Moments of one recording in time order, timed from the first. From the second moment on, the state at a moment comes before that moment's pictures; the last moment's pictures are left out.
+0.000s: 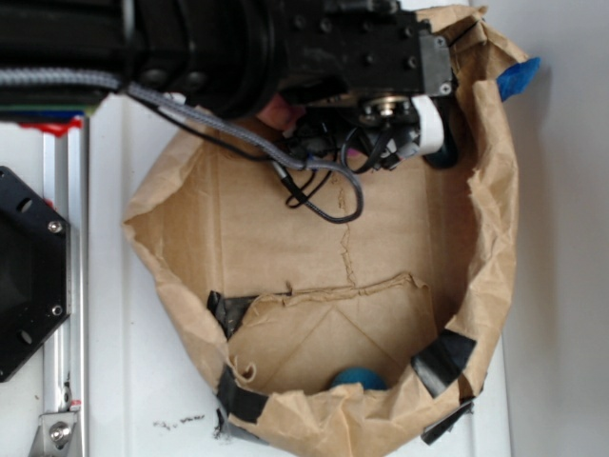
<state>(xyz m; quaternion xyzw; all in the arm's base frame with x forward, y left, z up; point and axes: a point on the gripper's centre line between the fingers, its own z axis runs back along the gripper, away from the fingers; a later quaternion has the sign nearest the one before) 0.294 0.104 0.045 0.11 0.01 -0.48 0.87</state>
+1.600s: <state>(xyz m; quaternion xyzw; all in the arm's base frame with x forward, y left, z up) 0.267 0.045 0.119 -0.01 -0.02 -0.22 0.97</state>
